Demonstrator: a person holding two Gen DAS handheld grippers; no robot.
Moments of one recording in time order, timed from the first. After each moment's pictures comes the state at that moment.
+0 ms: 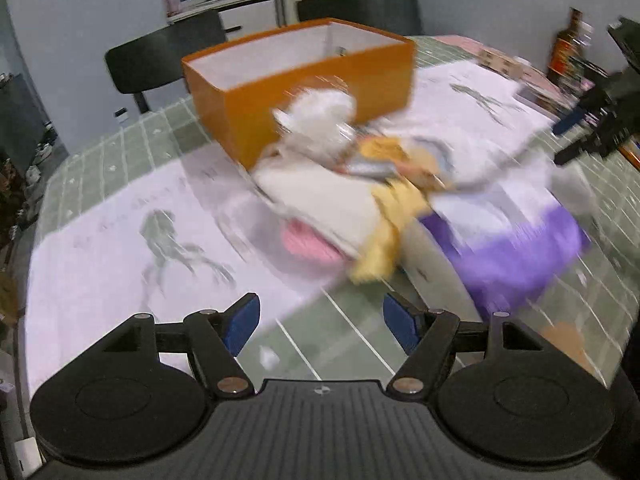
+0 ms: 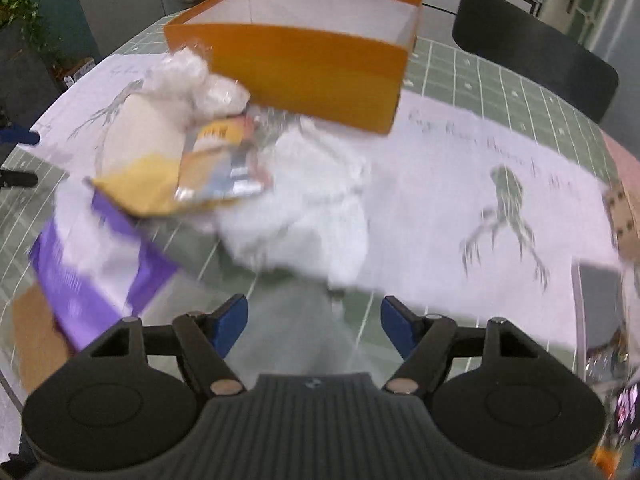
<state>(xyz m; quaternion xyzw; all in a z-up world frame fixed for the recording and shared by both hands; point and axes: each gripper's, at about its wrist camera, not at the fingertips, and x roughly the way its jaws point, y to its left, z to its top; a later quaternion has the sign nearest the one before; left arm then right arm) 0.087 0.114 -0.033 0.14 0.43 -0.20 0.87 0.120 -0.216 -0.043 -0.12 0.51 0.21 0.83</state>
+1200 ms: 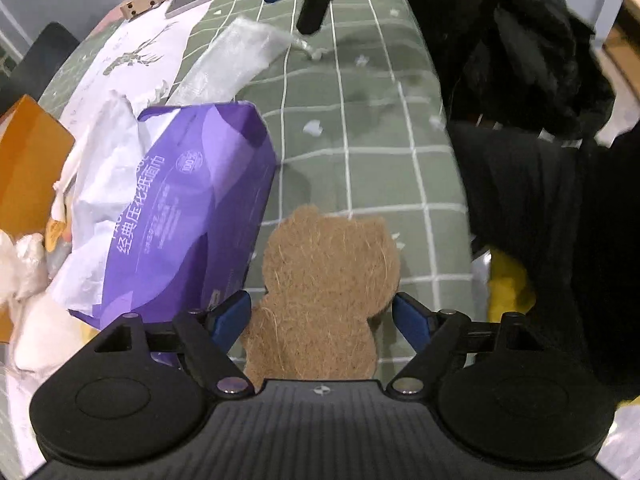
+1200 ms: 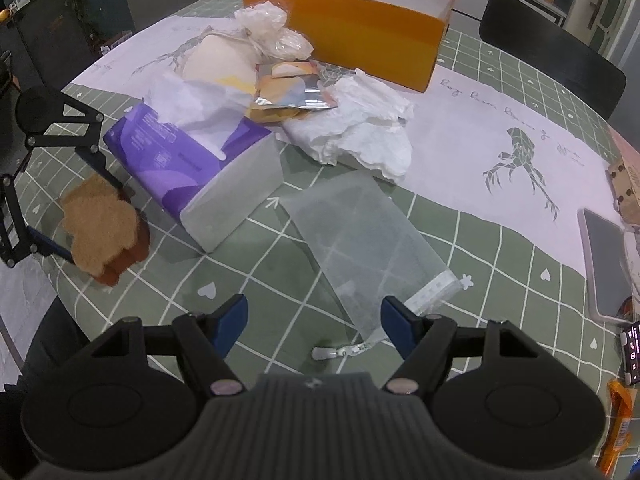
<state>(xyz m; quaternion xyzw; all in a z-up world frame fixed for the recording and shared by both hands) 0.009 -0.020 -0.085 0.45 0.38 -0.50 0.63 0.016 -0.235 -0.043 -0.15 0.50 0.25 0.81</state>
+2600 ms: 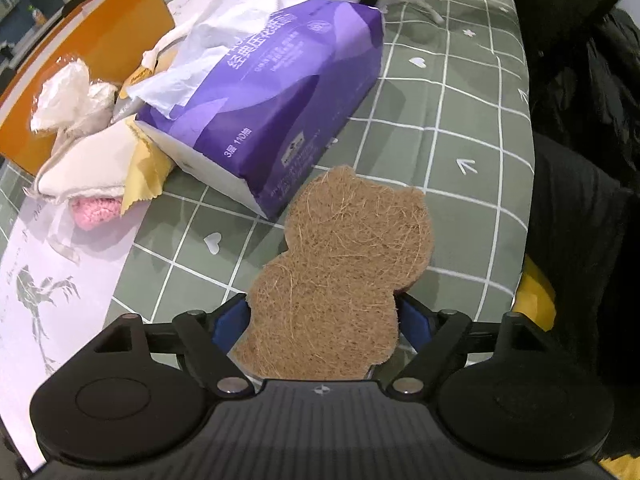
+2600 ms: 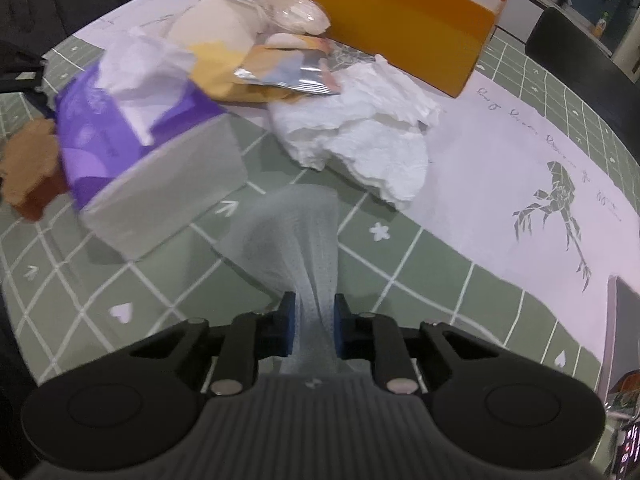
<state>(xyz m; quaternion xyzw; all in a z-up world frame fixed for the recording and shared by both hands) 0.022 0.047 -0.096 0.35 0.46 -0.39 0.72 0.072 -0.225 -0.094 -0.21 0.49 0.30 0.79</state>
